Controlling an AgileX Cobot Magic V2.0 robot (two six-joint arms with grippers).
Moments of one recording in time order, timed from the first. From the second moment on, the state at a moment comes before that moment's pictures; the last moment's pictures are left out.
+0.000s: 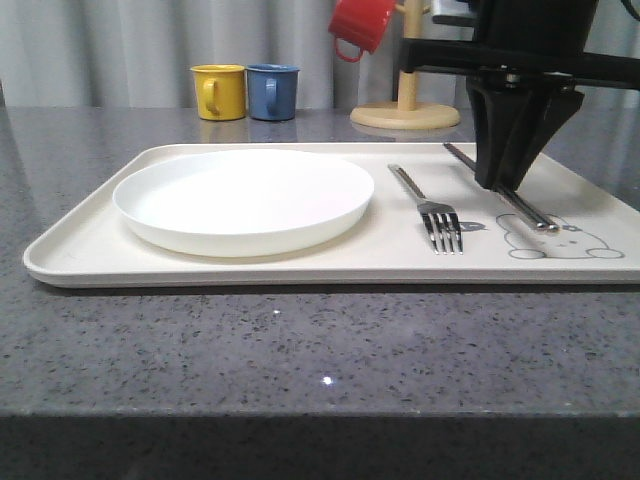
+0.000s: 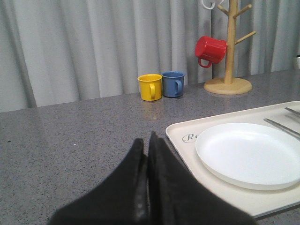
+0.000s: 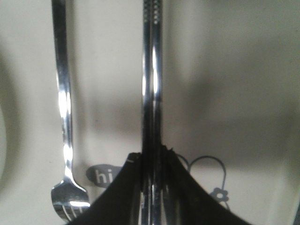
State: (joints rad) left arm -0.19 -0.01 -0.44 -0.11 0.53 0.16; right arm 0.35 1.80 -1.54 0.09 1.23 0.34
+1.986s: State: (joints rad) left arm -0.19 -0.01 -0.44 -0.11 0.53 0.16; right arm -0.05 1.70 -1.75 -0.14 1.25 0.06
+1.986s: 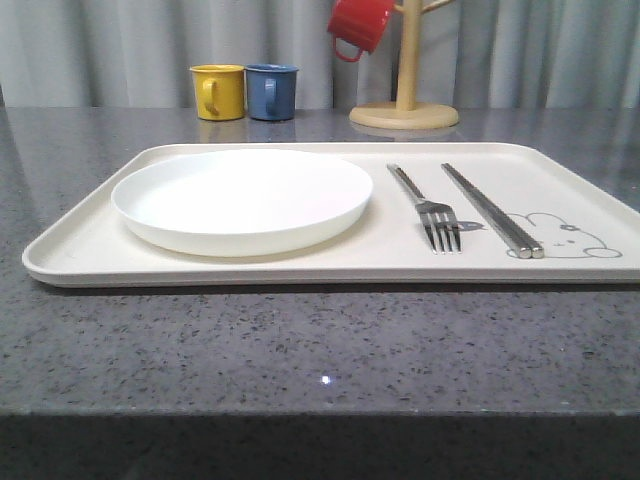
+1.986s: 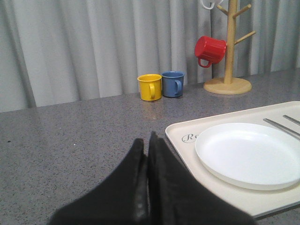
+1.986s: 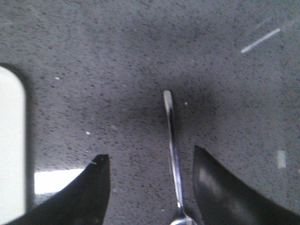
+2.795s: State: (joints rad) left arm -0.19 -0.01 -0.44 -0.11 0.53 0.16; right arm -0.19 1.81 -1.53 -0.06 1.23 -0.08
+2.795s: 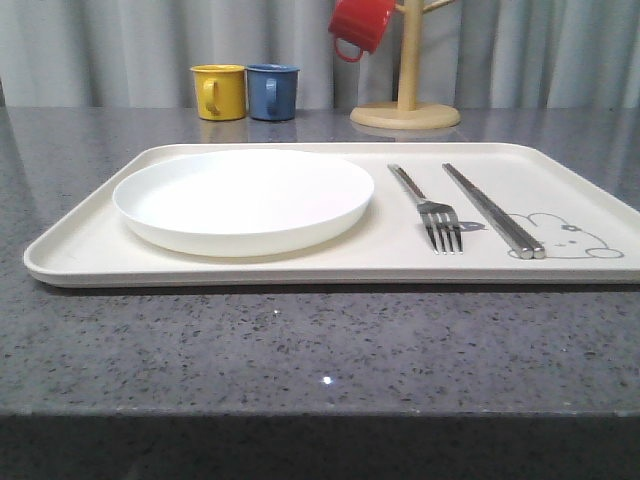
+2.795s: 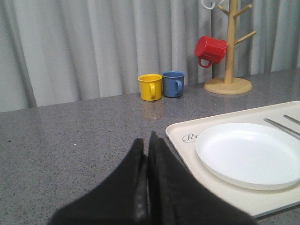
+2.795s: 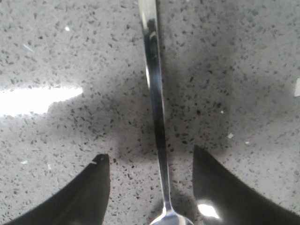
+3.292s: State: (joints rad) left arm -0.19 -0.01 -0.44 -0.11 0.53 0.16; right arm -0.19 1.86 -1.53 -0.07 1.23 -0.08
